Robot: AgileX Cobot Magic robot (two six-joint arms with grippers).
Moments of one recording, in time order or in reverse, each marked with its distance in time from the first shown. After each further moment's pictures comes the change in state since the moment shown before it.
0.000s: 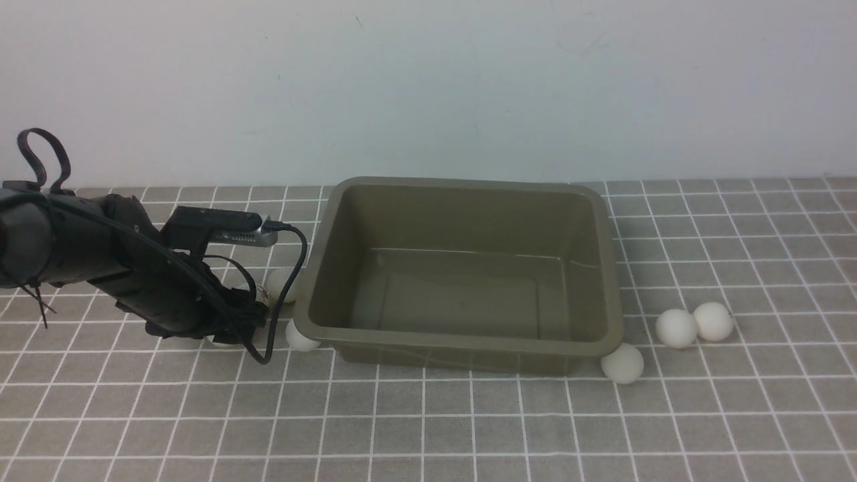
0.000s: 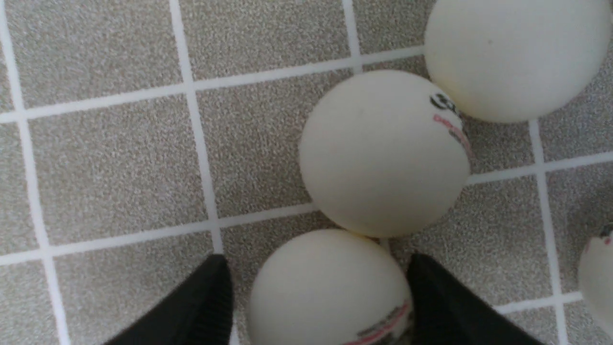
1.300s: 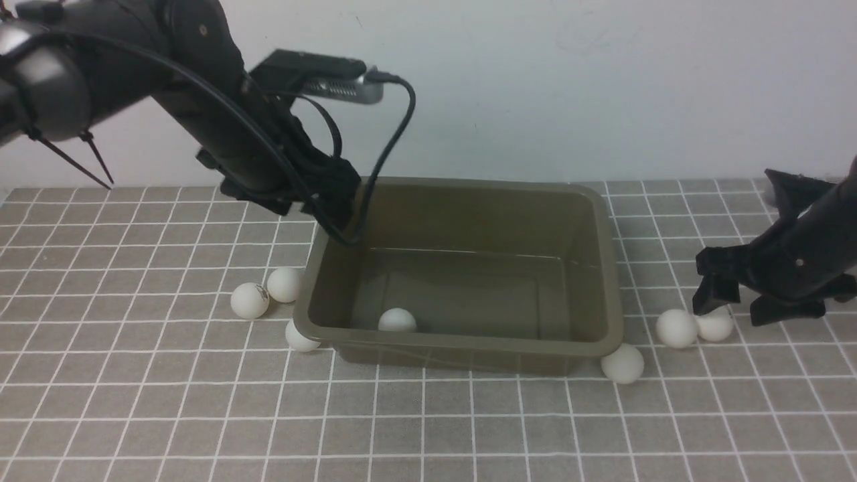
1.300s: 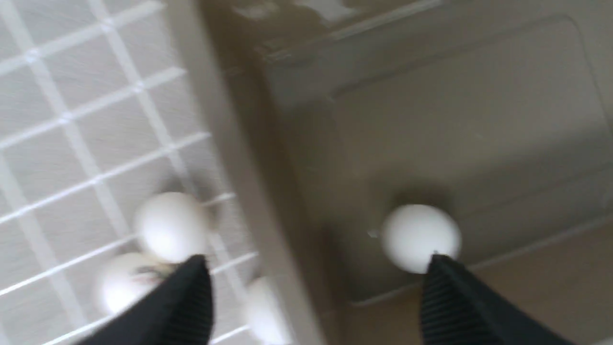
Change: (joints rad) right arm -0.081 0.863 -0.204 0.309 -0.177 -0.203; left arm -0.211 -0.074 -0.547 0.118 0.554 -0.169
